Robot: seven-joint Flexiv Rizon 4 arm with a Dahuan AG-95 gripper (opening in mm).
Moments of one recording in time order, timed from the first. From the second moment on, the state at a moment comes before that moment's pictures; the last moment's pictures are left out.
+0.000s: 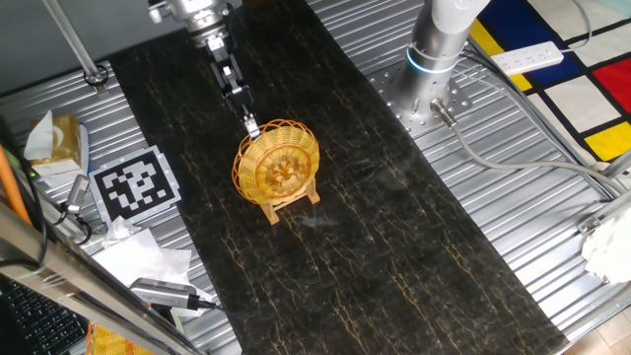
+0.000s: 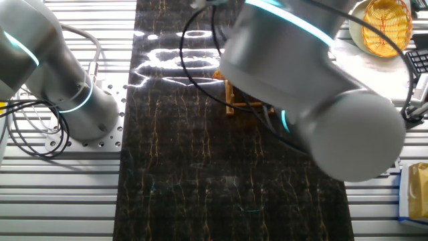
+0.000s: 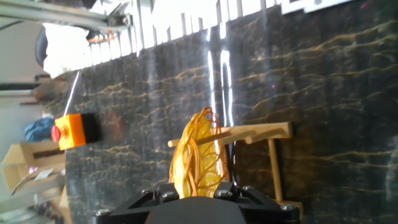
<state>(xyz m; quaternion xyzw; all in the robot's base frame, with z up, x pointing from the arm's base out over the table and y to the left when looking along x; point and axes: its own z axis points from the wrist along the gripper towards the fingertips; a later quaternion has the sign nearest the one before) 0.490 0.025 0.193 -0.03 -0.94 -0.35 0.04</state>
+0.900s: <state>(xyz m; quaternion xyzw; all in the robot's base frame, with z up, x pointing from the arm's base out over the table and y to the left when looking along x) 0.475 0.037 0.185 -0.02 -0.94 -0.35 0.05</state>
